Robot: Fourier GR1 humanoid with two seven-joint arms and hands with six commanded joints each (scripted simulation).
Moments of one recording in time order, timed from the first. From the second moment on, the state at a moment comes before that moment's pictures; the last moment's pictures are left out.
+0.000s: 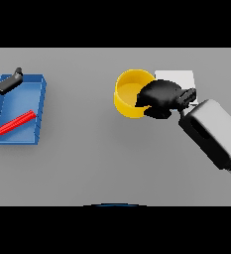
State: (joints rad) left arm -0.63 0.90 -0.62 -1.21 0.24 0.27 0.52; right arm -0.75 -0.50 0.54 -1.41 0.65 0.69 -0.03
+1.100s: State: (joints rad) left arm -0.61 0.93 -0.62 -1.26 0.24 0.29 0.60; right arm -0.88 -0.54 0.46 -0.77 0.72 0.36 -0.14
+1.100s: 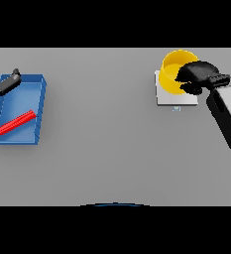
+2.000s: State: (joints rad) left arm -0.64 0.89 -0.63 -1.21 0.23 0.27 0.60; right arm -0.95 -0.48 0.46 -0.54 0.69 0.34 -0.16
